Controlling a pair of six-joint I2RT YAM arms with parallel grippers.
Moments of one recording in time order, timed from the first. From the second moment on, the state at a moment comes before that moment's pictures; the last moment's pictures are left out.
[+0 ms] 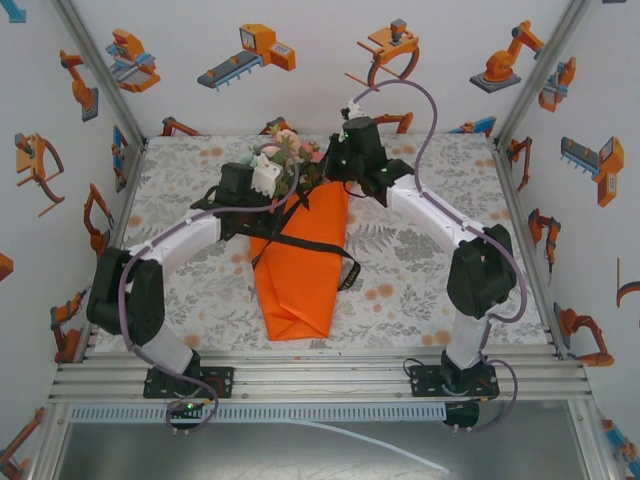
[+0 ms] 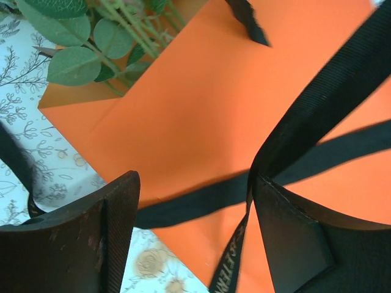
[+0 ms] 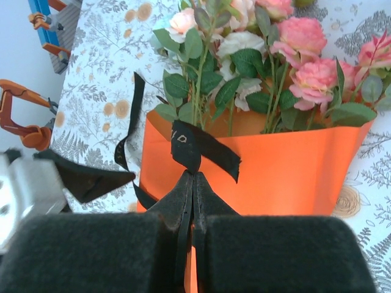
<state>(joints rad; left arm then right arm) -0.44 1.64 1.11 -0.22 0.12 0.14 0.57 1.85 1.62 -0.25 -0.06 0.55</state>
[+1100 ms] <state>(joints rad) -0.39 1.72 1.16 -0.44 0.27 0.24 0.57 1.84 1.57 -0.26 -0.08 0.56</state>
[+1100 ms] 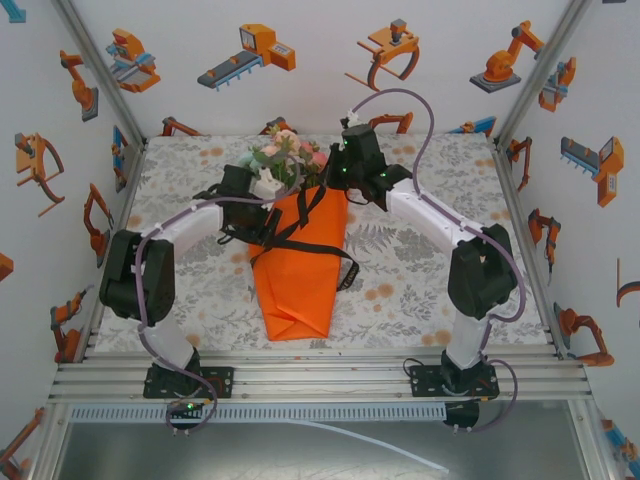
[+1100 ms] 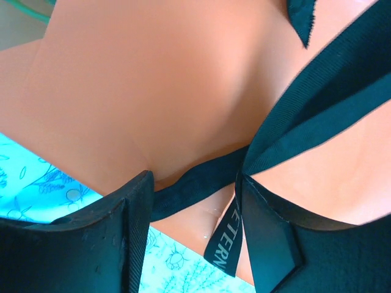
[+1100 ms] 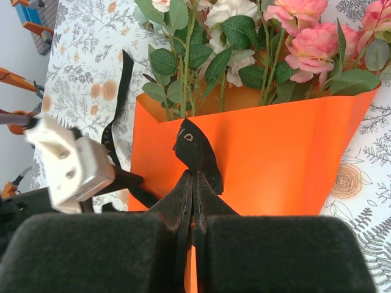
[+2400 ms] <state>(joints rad) -0.40 1.86 1.34 -0.74 0.14 0.34 0.57 1.83 1.57 -0.27 -0.08 0.56</state>
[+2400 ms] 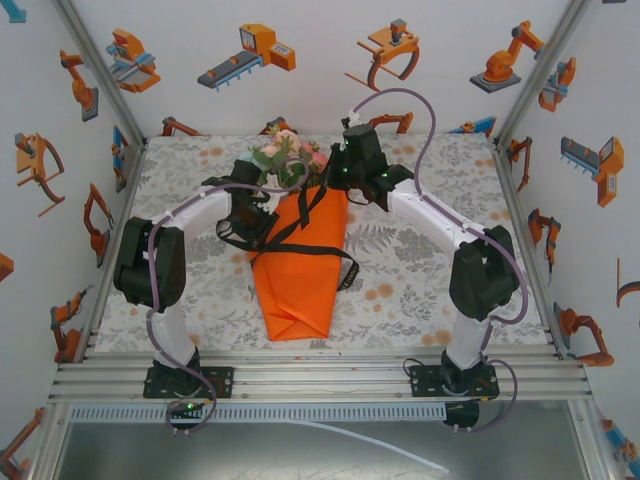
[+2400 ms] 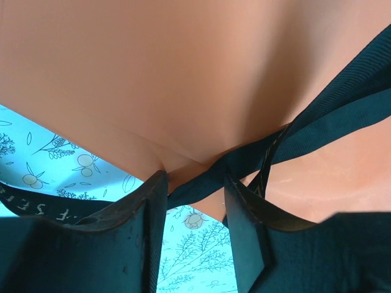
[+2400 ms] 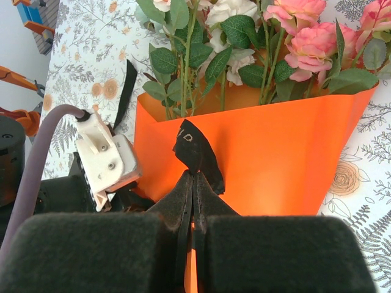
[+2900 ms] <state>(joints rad) -0.40 1.85 1.34 -0.79 0.14 0.33 0.57 1.83 1.57 -0.27 -0.08 0.56</state>
